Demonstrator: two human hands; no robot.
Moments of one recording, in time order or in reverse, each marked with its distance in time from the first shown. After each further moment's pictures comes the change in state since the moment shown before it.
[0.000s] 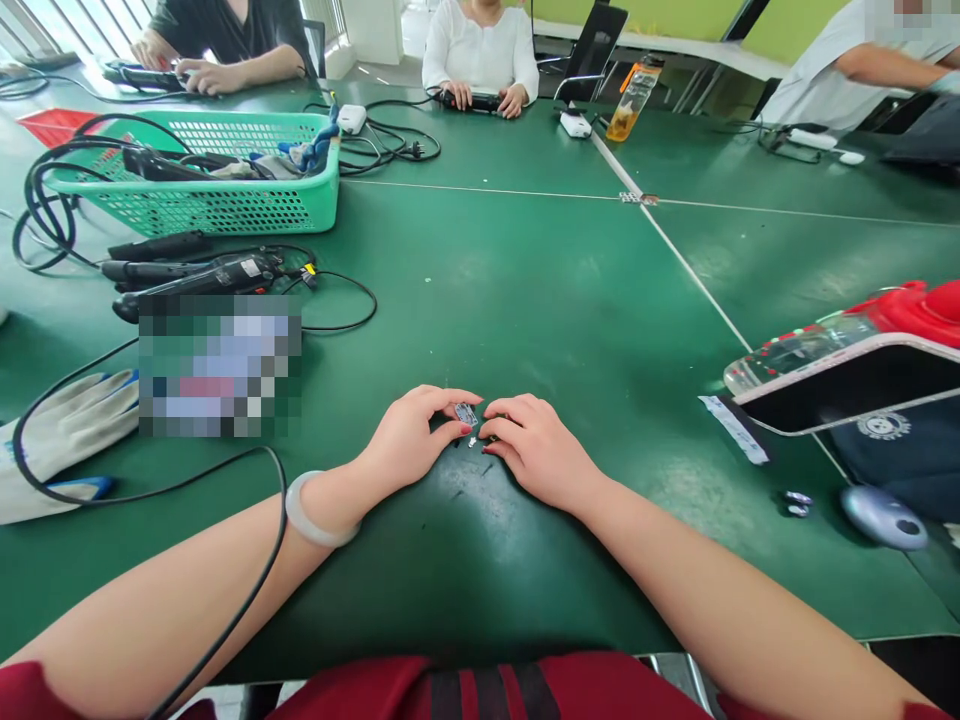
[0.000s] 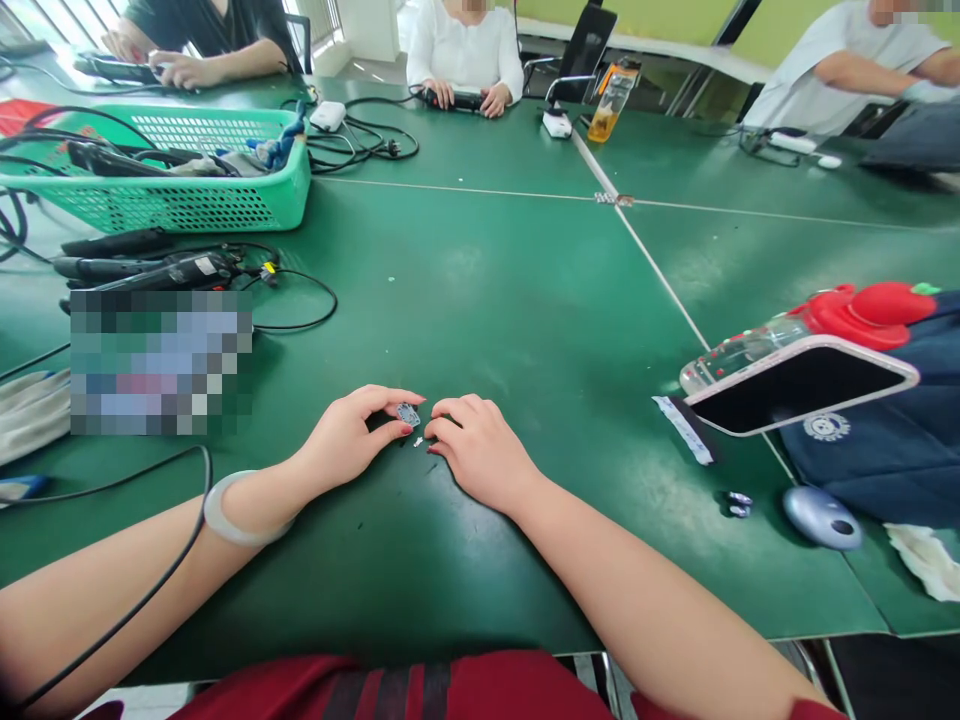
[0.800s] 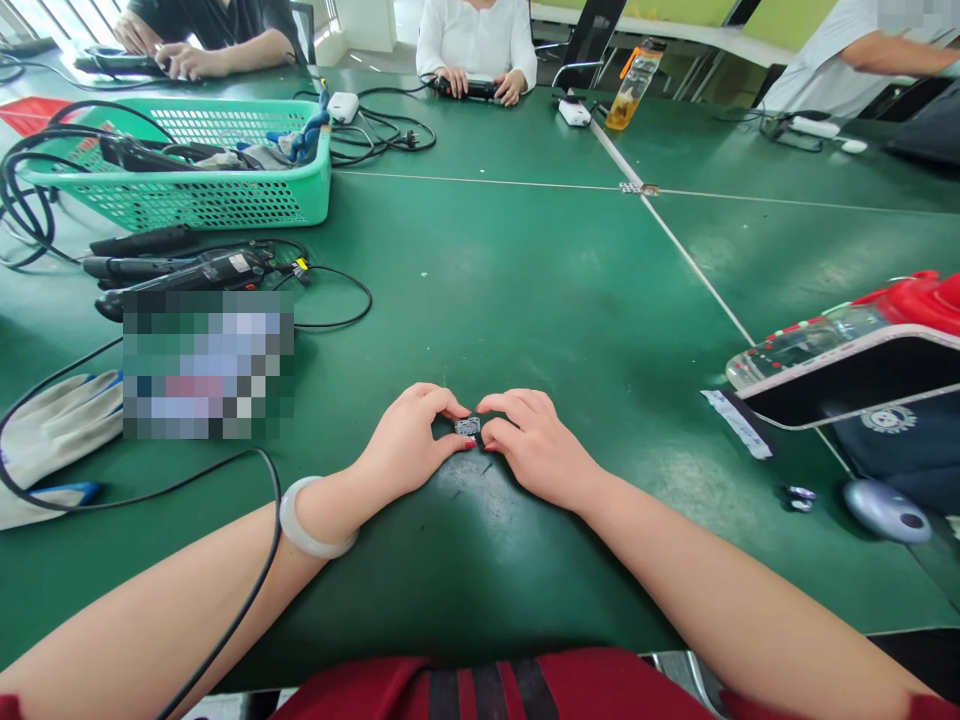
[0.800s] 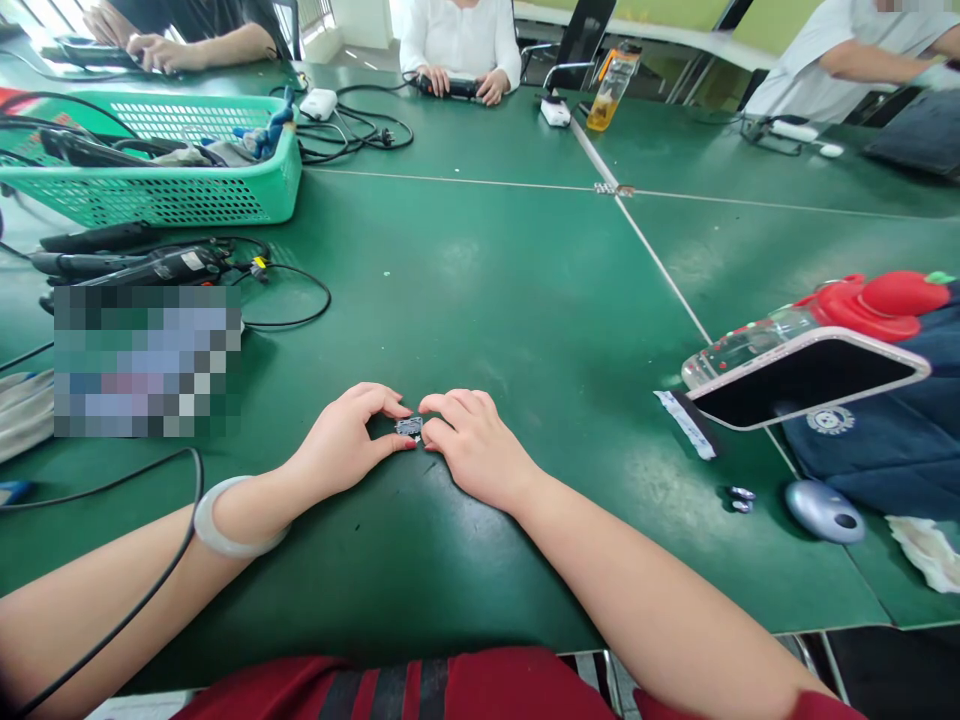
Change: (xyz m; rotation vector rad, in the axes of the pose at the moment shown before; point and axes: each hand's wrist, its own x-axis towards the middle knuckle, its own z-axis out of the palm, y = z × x) left_hand -0.002 -0.001 0.003 0.128 0.024 0.038; right_hand 0.002 -0.001 0.001 -0.112 0.158 -0.171
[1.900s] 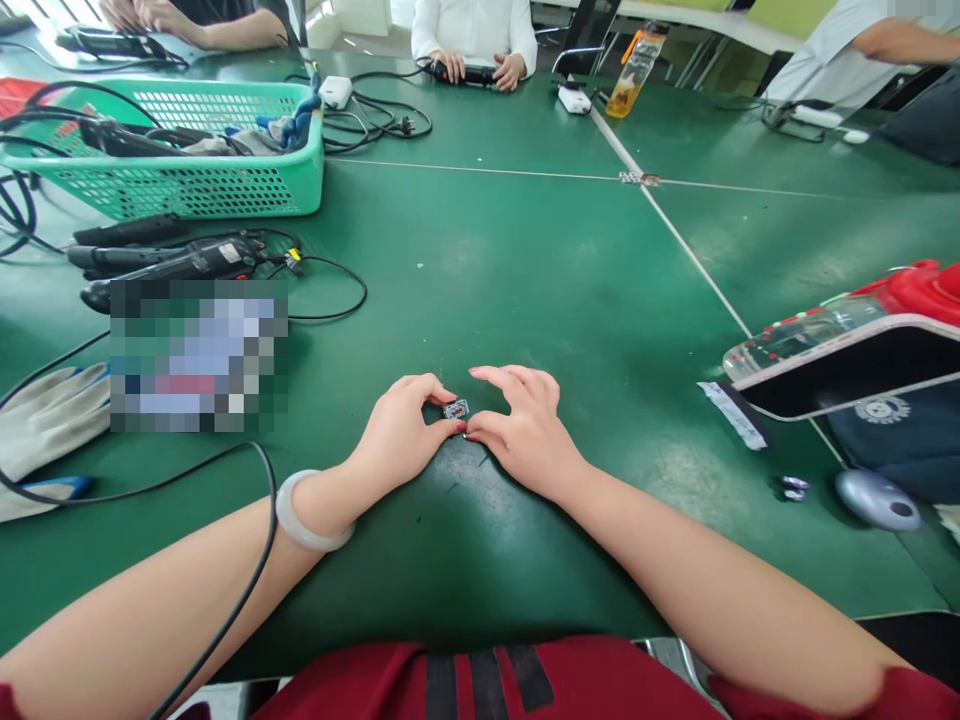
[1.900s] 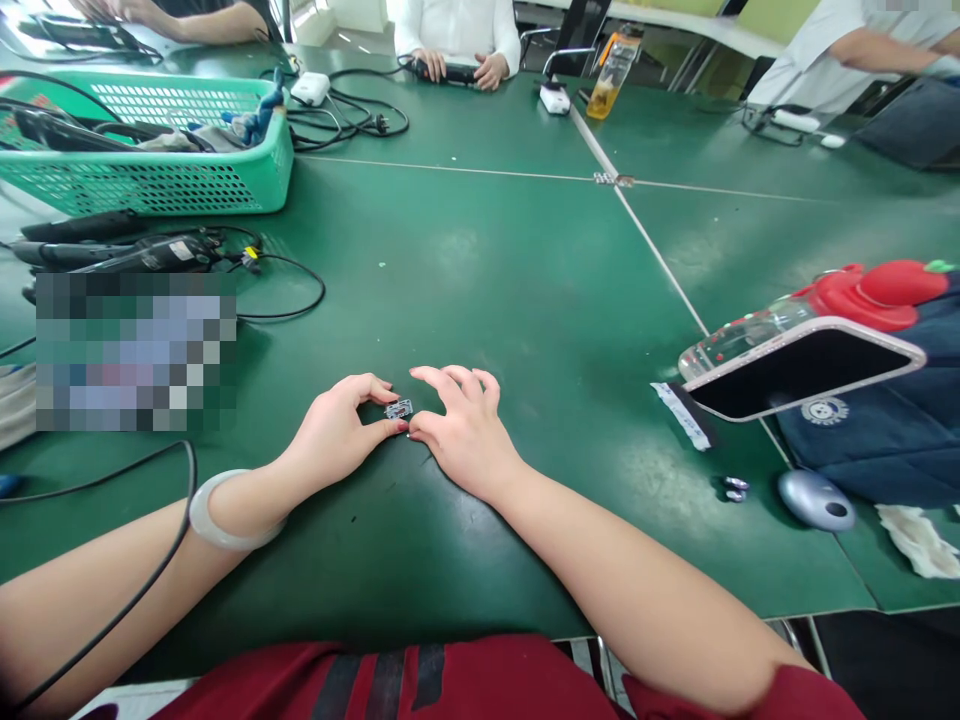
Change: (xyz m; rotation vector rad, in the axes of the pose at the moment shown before) left_hand 0.000 0.003 0.001 -0.028 0.056 -0.185; right_hand 0.006 -0.009 0.003 -0.039 -0.002 0.180
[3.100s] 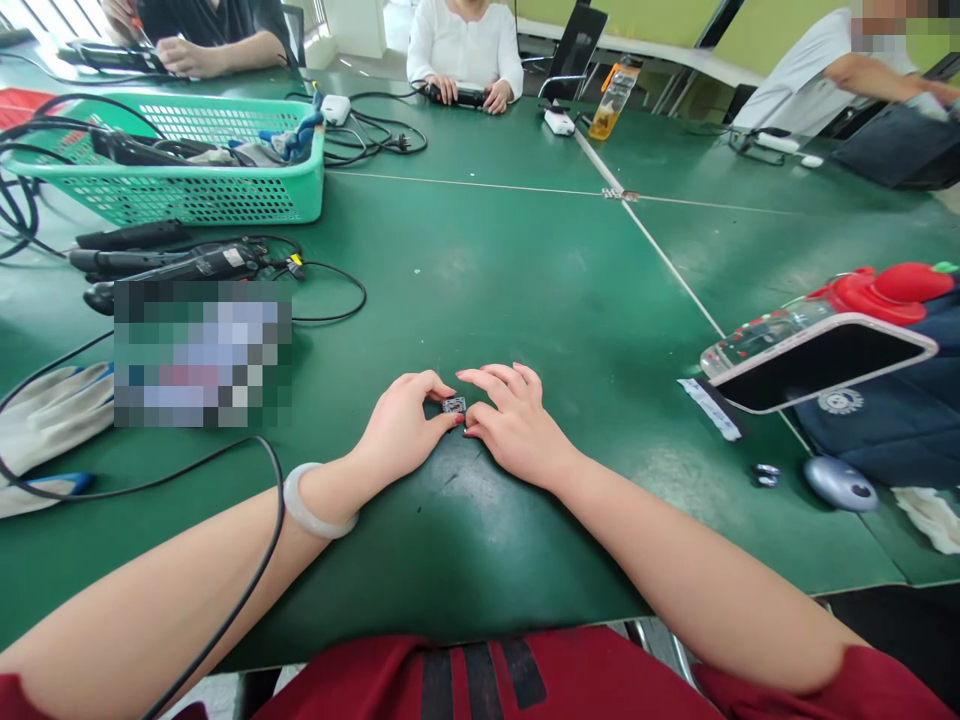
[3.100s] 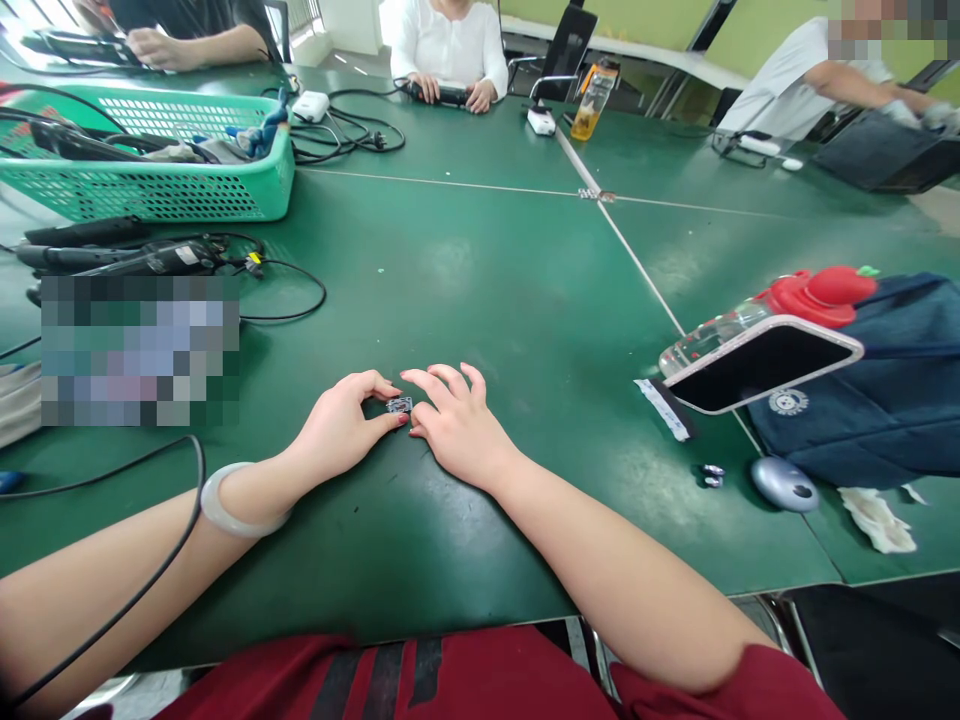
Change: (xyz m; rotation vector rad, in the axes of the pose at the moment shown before) left_hand -0.001 -0.003 0.000 0.026 0.001 0.088; right_hand 0.001 0.000 0.003 -0.159 -0.055 -0.117
